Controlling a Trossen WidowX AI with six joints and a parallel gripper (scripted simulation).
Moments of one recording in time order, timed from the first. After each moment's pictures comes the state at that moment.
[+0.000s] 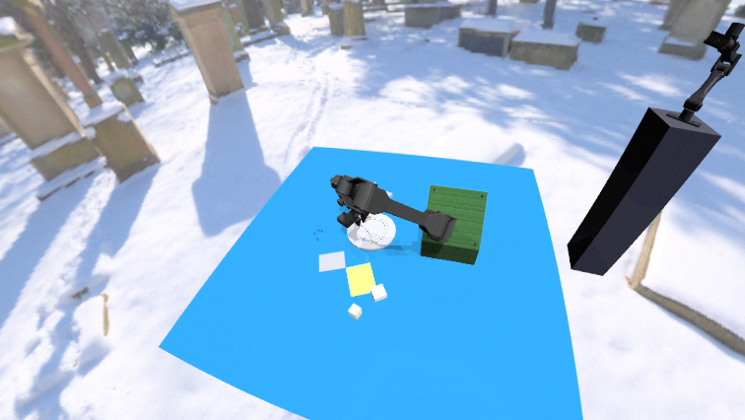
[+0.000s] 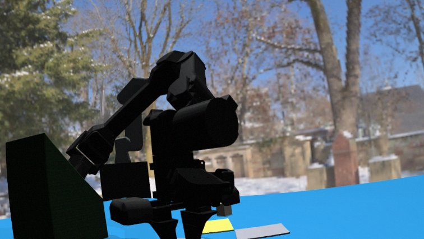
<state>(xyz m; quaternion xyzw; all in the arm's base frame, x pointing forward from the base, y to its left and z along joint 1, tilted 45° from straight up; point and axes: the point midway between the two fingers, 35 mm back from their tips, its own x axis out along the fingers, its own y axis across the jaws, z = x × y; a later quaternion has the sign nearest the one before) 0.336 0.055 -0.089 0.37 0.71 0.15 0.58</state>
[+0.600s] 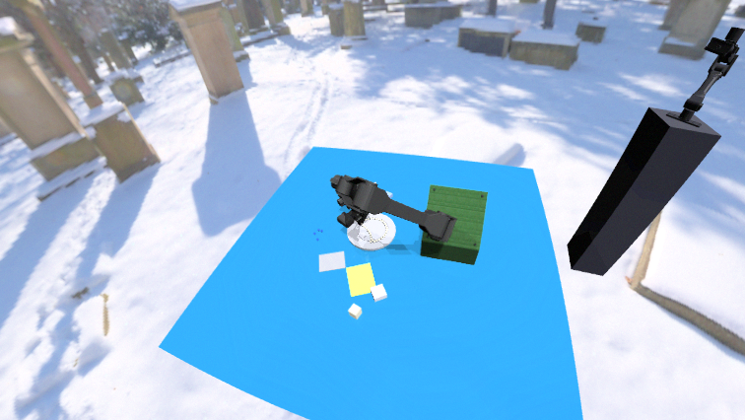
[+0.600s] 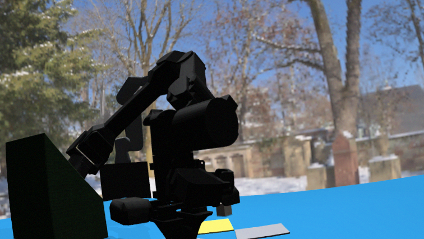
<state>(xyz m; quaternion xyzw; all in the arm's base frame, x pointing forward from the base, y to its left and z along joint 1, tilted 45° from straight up) 0.336 0.055 -0.089 0.37 0.71 0.15 0.58</state>
